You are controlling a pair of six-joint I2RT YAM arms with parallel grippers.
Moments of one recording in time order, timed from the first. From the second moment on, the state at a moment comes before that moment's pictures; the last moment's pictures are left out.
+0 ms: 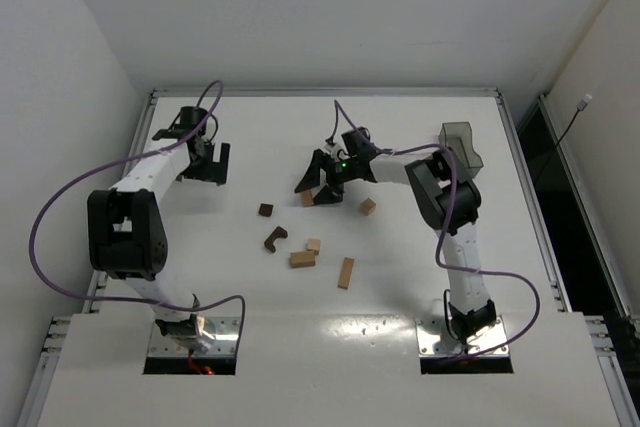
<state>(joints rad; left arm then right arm) -0.01 1.66 1.25 -0.67 -0.20 0.05 0.46 2.27 1.38 0.02 -0.81 0.81</state>
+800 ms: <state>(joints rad) 0.00 1.64 1.21 -0.66 -0.19 0.04 0.57 1.31 0.88 -0.52 -0.44 -0.29</state>
